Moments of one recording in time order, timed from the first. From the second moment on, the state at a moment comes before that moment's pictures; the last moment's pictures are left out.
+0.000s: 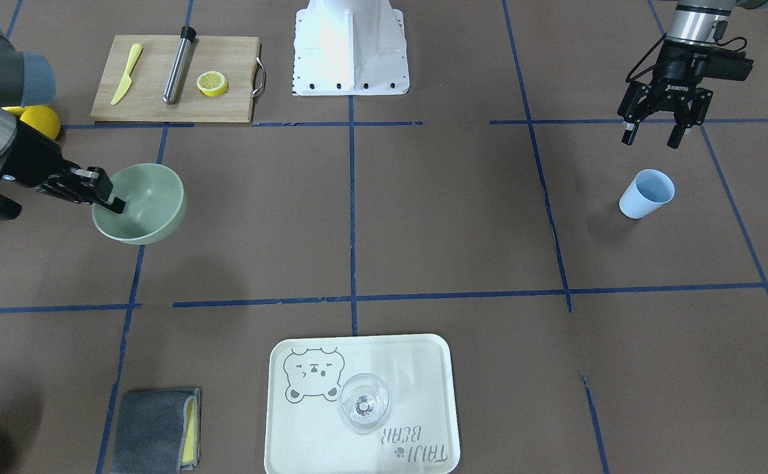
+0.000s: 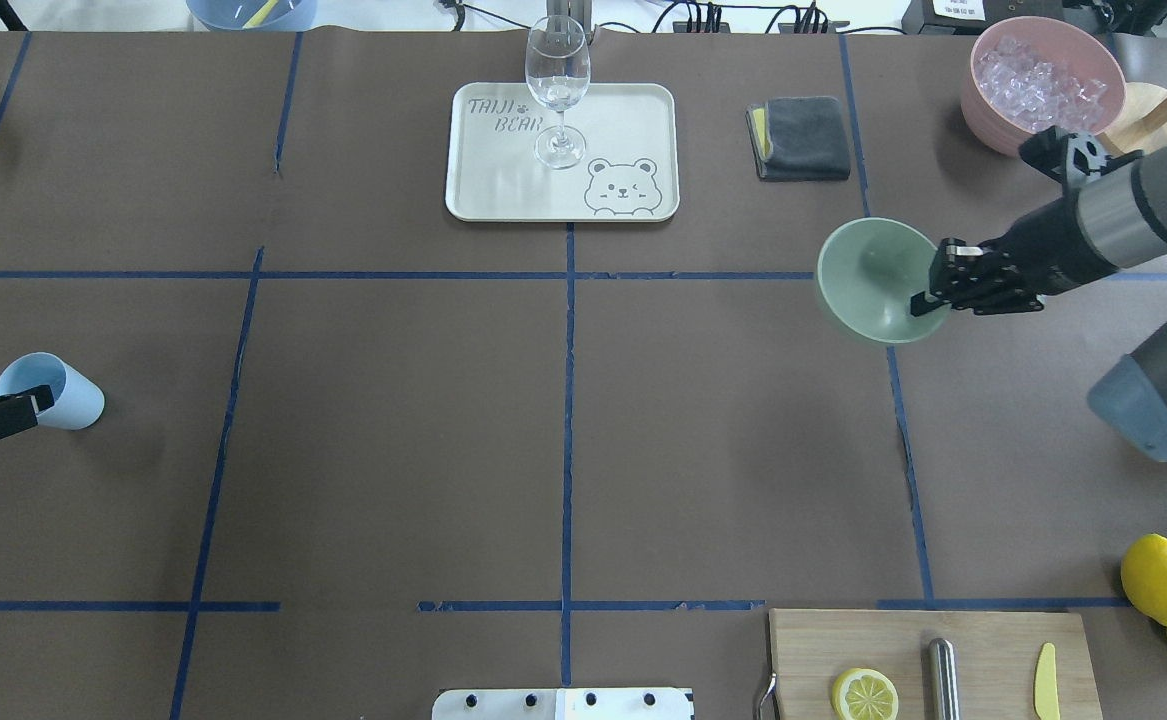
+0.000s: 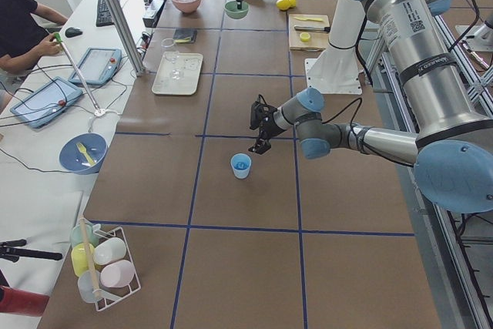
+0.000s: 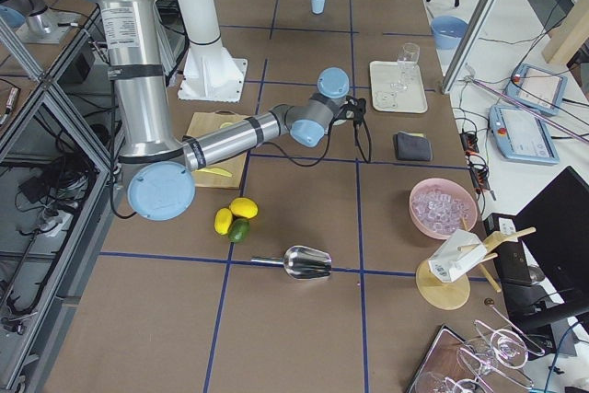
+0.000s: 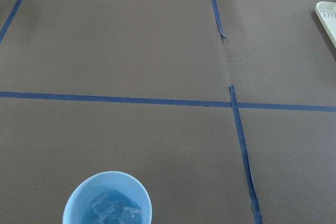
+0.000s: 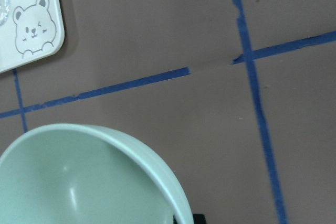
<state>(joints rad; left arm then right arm) -0.53 -1.05 -2.06 -2.66 -1.35 -1.24 0.94 -1.39 1.77 -0.94 2.38 1.35</state>
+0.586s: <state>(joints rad) -0.33 -1.02 -1.87 -2.85 -1.04 -1.35 0.69 -1.03 1.77 -1.22 2.18 1.63</state>
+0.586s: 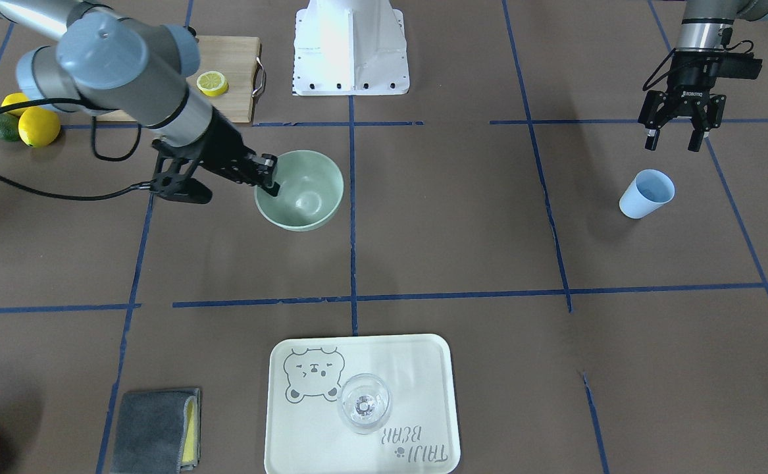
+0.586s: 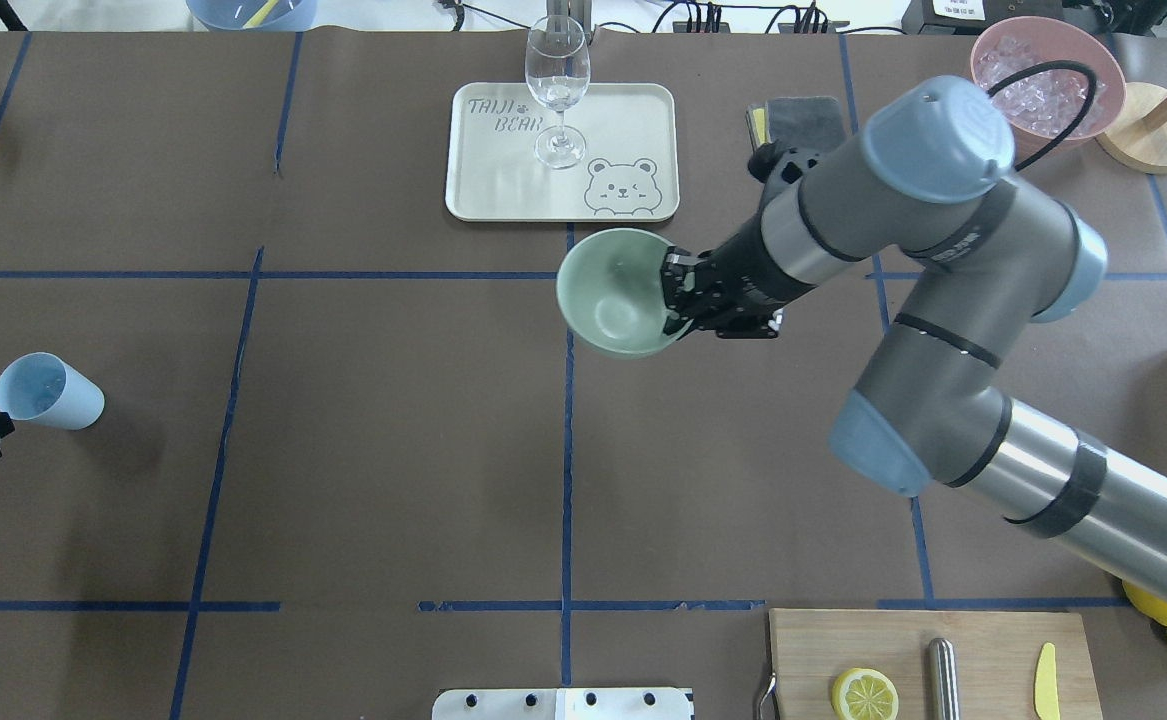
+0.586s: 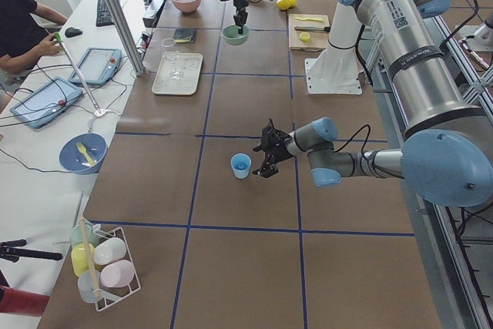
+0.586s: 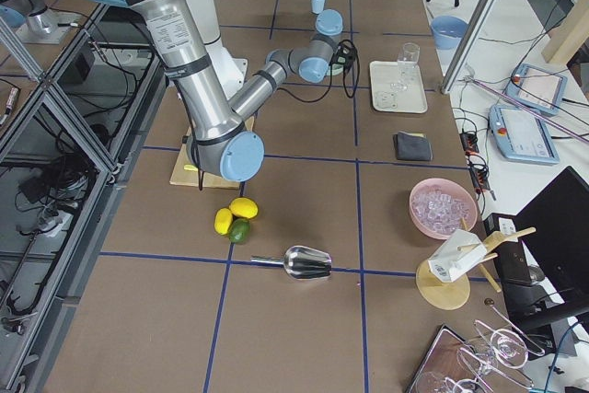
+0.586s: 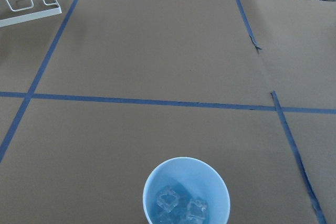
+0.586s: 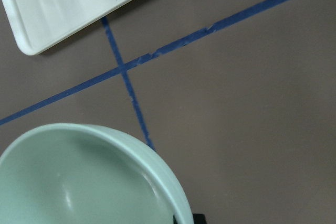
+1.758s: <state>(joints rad) -0.25 -1.22 -1.67 -2.82 -0.79 -1.39 0.44 -0.64 1.37 -1.26 1.91 1.73</state>
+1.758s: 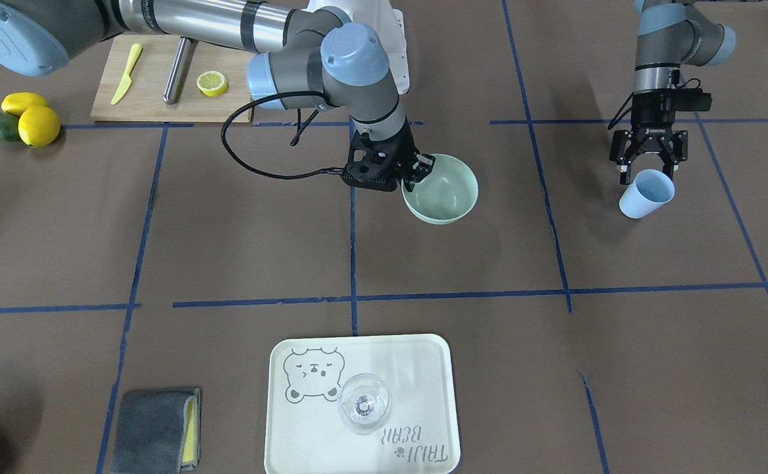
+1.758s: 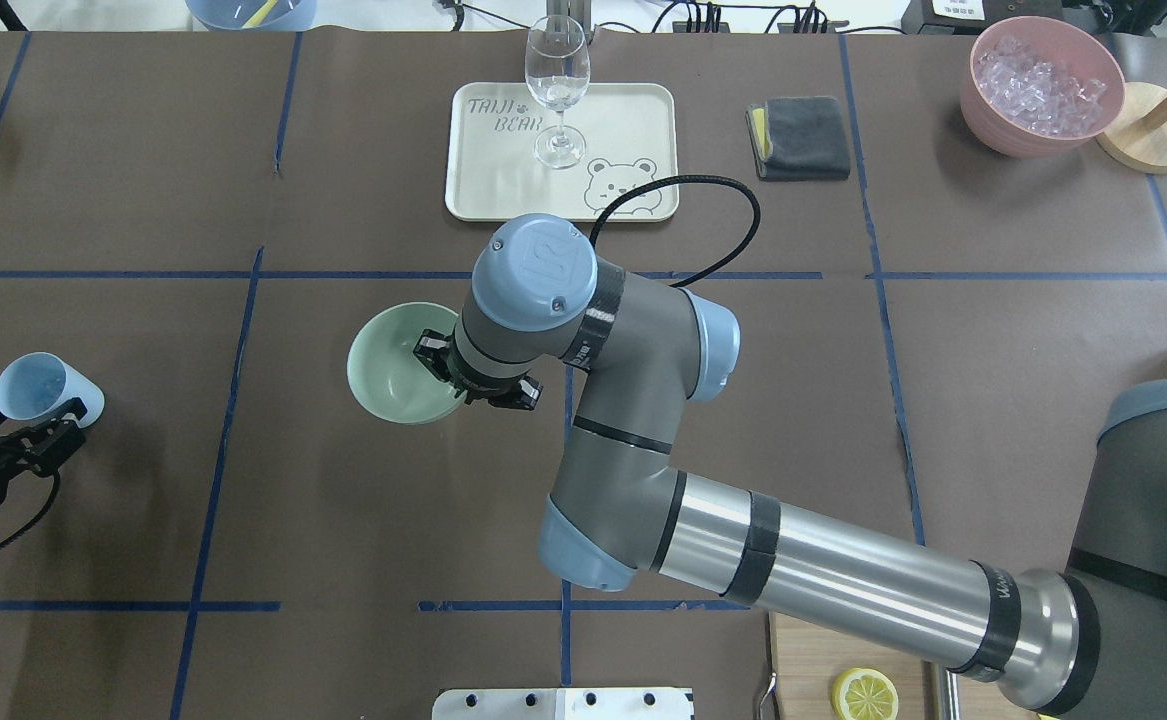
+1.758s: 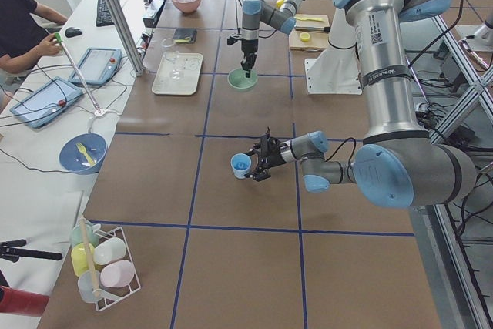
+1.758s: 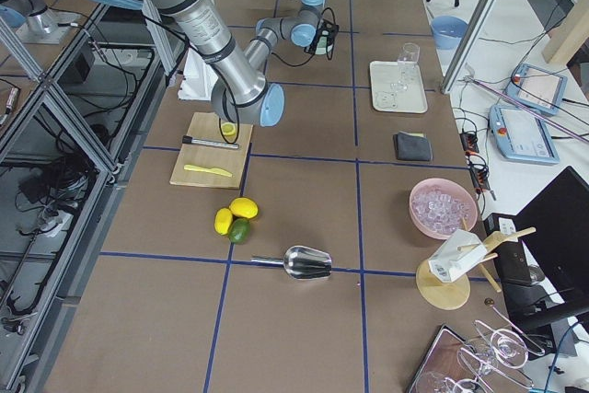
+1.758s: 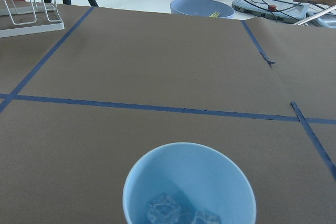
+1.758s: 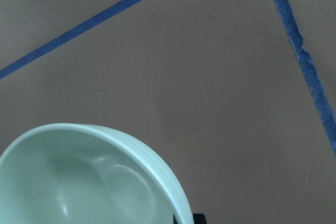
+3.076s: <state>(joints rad) -0.27 -1.28 -1.61 -2.82 -0.75 -1.35 0.41 -0.60 1.27 -1.26 1.86 1.72</state>
